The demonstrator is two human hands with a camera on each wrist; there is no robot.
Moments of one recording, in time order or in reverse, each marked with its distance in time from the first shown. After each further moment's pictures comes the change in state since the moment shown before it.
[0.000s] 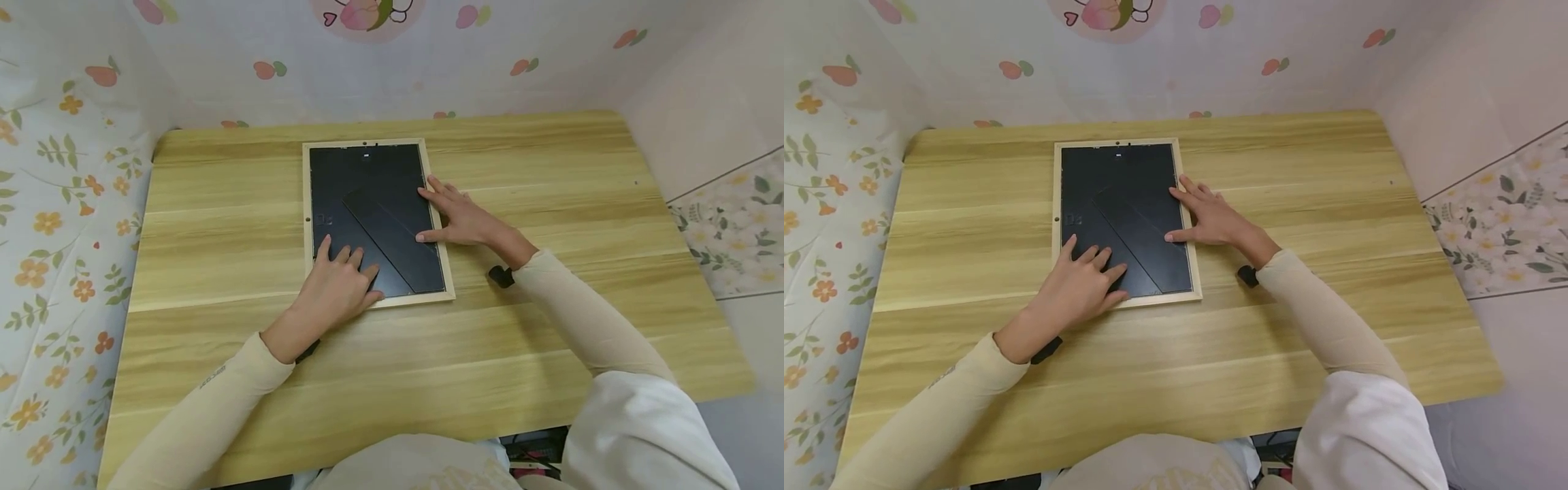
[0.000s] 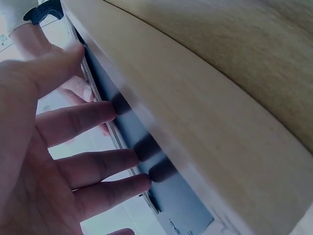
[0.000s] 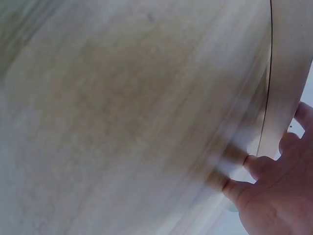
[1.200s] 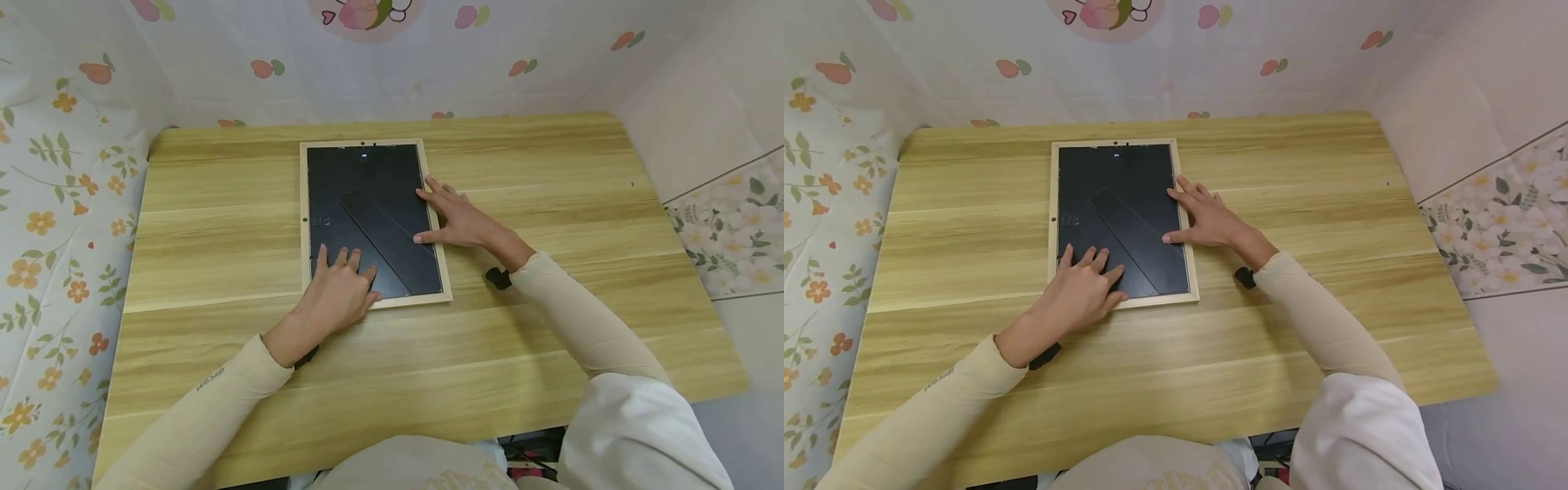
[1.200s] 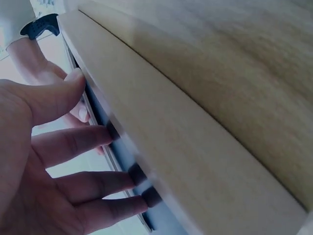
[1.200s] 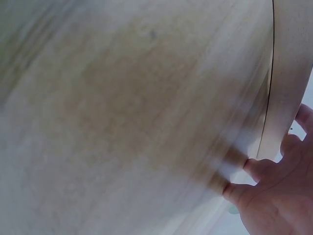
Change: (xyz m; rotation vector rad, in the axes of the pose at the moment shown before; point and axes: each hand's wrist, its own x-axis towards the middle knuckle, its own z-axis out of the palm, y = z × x) left_hand 0.000 0.007 0.001 -0.090 -0.062 -0.060; right_hand 0.001 -0.001 0.003 -0.004 0.012 0.020
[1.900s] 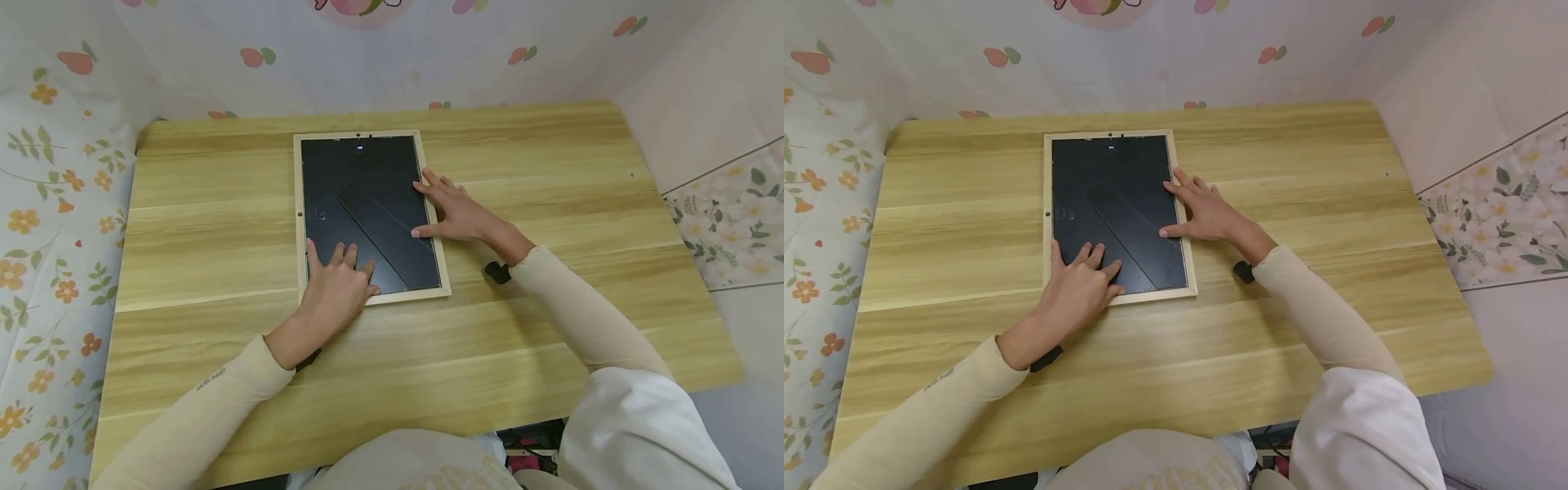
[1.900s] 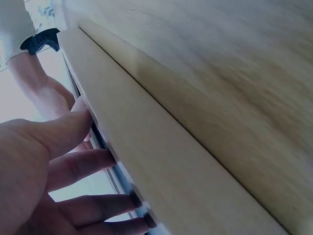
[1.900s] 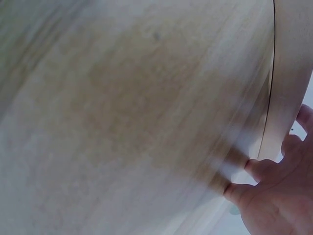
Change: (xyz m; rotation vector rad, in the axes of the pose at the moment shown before) left_hand 0.000 0.005 0.006 -0.043 0.096 -0.073; right_hand 0.000 -0.001 -0.001 0.007 0.003 -0.010
